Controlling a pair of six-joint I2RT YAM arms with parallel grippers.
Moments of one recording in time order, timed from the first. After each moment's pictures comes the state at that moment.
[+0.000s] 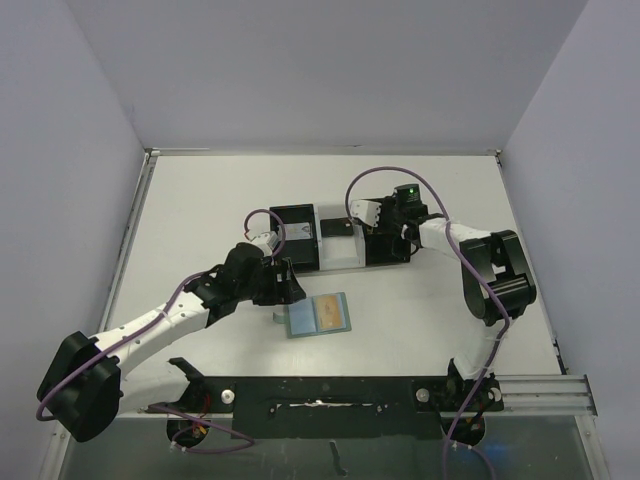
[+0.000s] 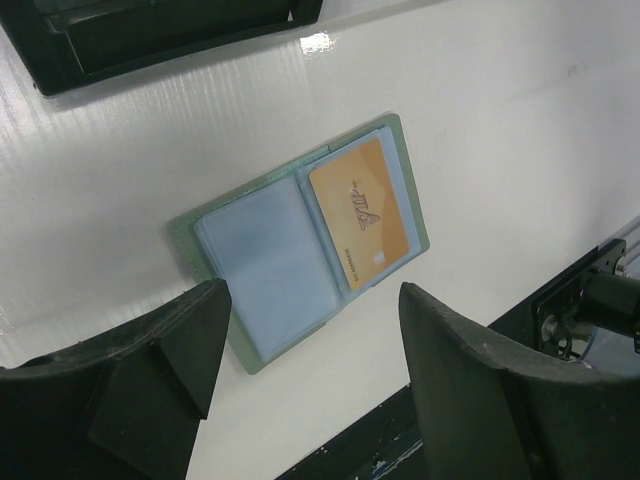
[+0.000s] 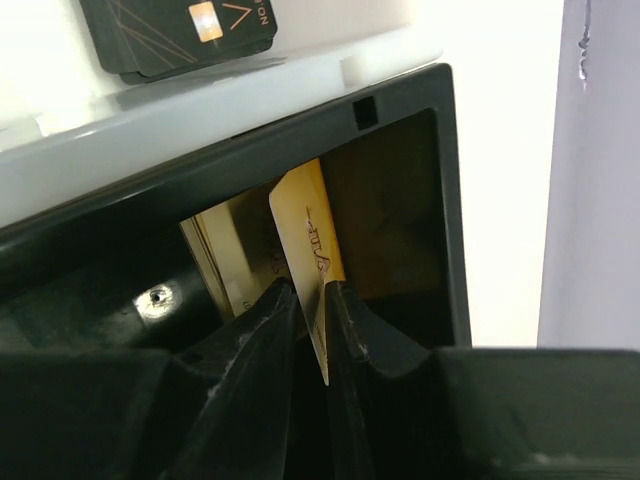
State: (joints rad) left arm -0.66 1.15 0.62 -0.21 0.15 -0.70; right arm 0.28 1.84 1.09 0.00 -0.24 -1.17
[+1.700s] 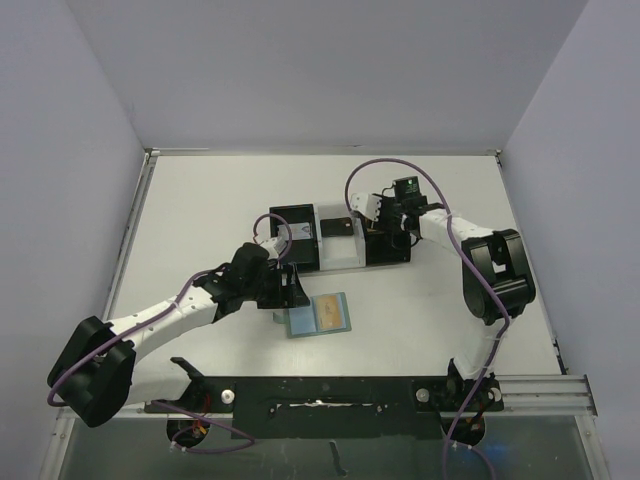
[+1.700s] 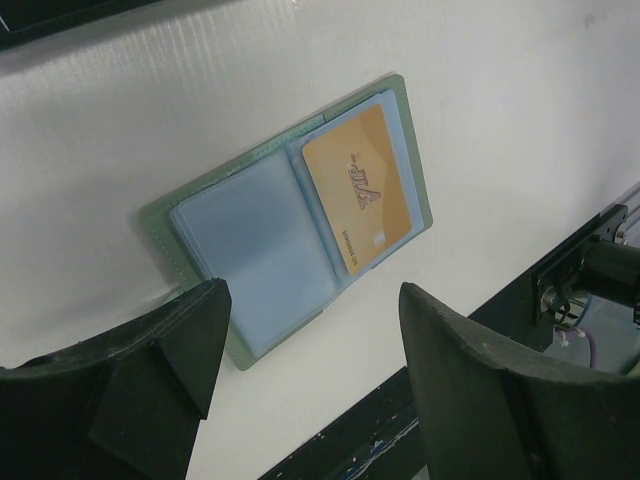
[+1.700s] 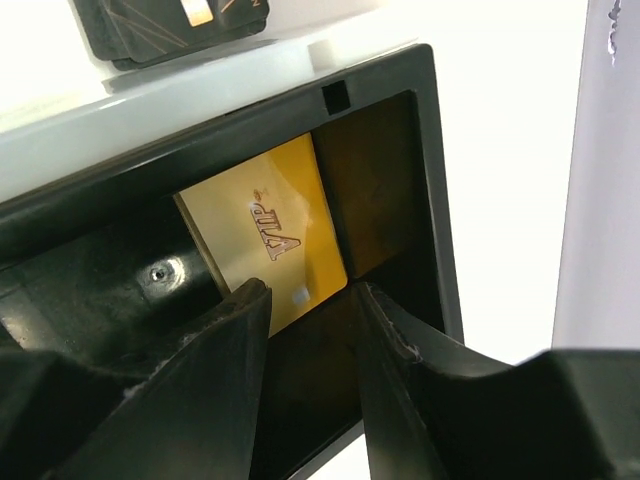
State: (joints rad) left arm -0.66 1.24 0.62 -0.18 0.25 -0.70; right arm 0.28 1.85 1.19 -0.18 -0.21 -1.16
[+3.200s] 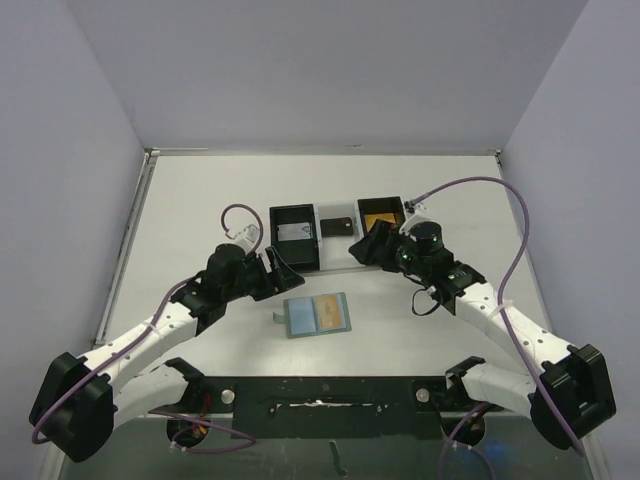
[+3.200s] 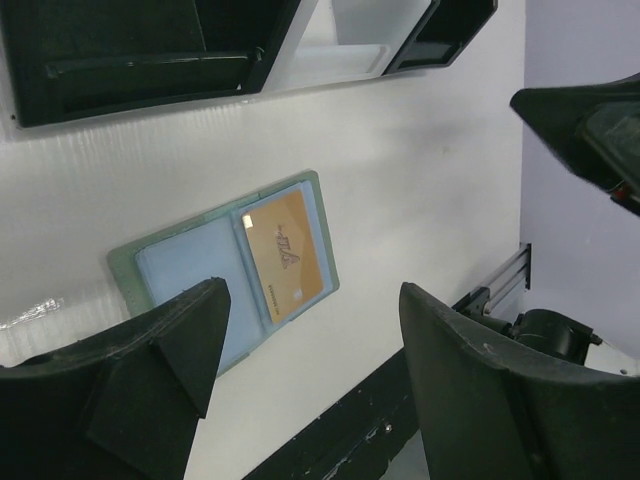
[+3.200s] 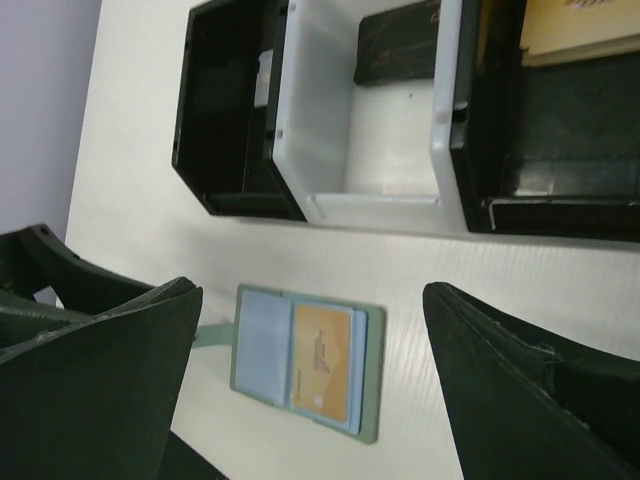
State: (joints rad) left arm -0.59 1.03 0.53 -0.05 0.22 -0.91; right arm 0.46 1.10 0.69 -0.07 -0.14 0.67
